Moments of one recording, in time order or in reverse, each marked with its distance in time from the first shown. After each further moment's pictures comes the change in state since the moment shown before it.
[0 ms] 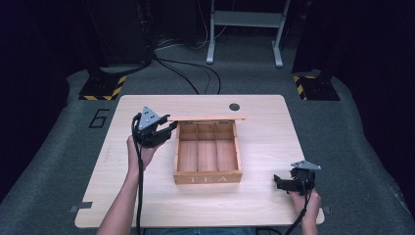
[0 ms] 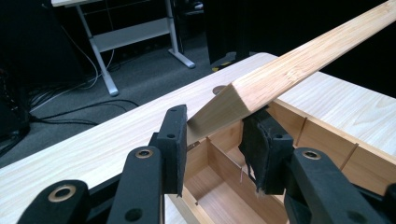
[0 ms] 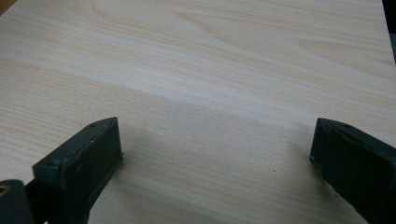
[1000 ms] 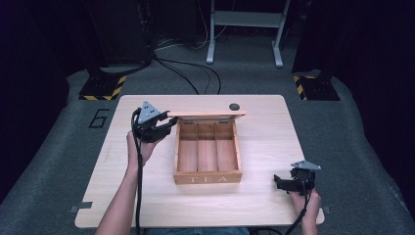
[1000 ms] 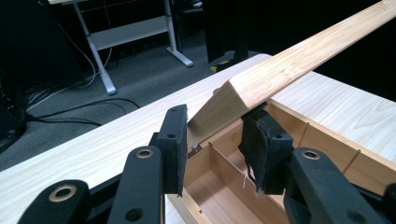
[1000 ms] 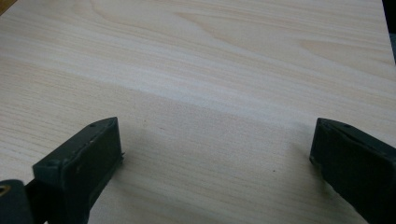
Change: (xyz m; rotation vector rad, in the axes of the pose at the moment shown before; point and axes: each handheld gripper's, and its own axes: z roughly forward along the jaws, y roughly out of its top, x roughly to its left) left arm 0.007 0.010 0.004 0.013 -0.013 -0.008; right arm 0.000 0.000 0.000 0.002 0.000 0.000
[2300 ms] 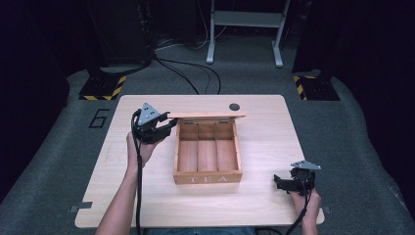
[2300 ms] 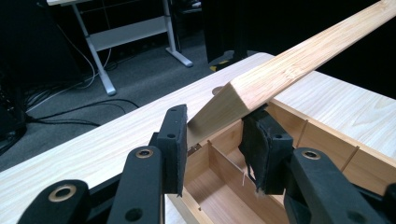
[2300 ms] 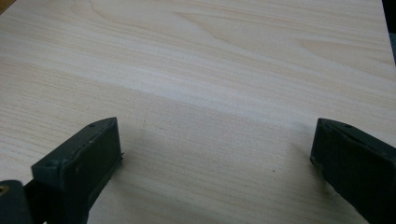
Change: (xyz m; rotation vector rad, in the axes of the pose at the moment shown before) left arm -0.001 -0.003 -0.001 0.001 -0.001 0.014; right arm 0.000 0.000 0.000 0.002 -0.001 0.000
